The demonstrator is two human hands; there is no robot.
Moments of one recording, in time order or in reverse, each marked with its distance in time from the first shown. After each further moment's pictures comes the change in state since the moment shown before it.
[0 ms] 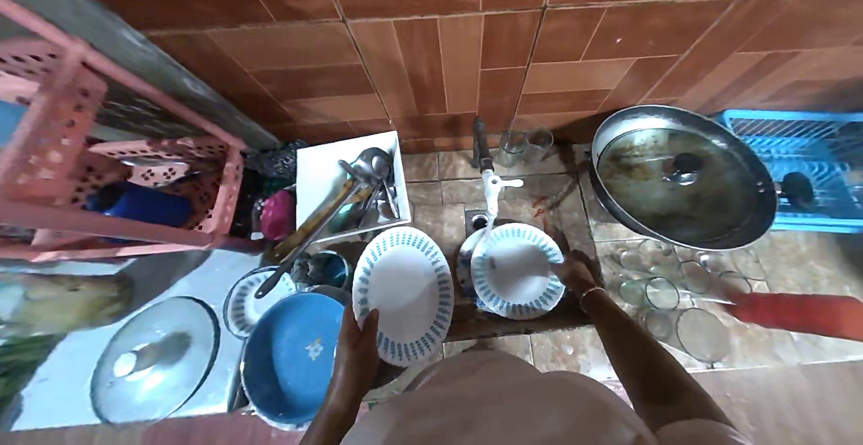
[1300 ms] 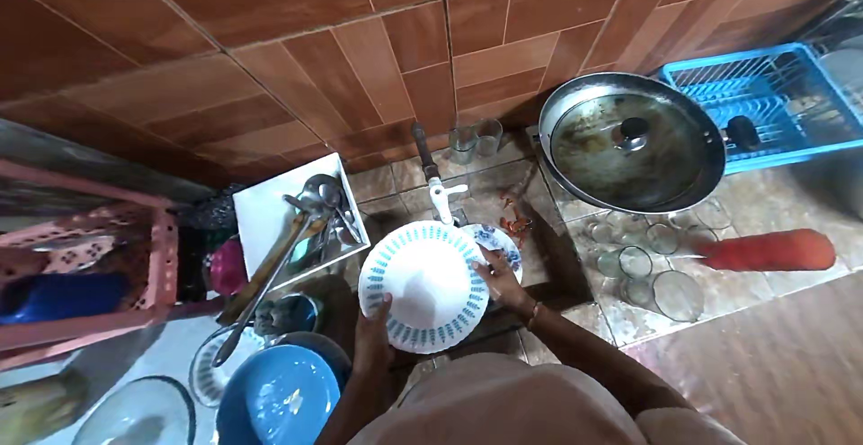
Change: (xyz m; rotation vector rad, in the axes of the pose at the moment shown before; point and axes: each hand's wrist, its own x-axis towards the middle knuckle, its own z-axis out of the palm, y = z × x) left_hand 0.061 -0.020 0.086 -0.342 -0.027 -0.242; right_hand -0.072 -0.076 0.057 0.863 -0.005 -0.555
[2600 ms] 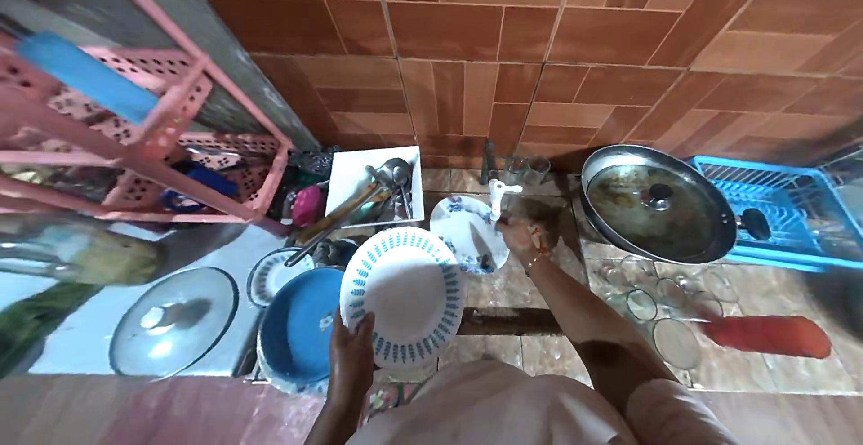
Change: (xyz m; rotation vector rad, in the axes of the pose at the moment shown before) left_hand -0.123 0.013 -0.090 -0.040 0.237 0.274; right_hand 0.062 -0.100 0.009 -0.251 -0.051 -0.173
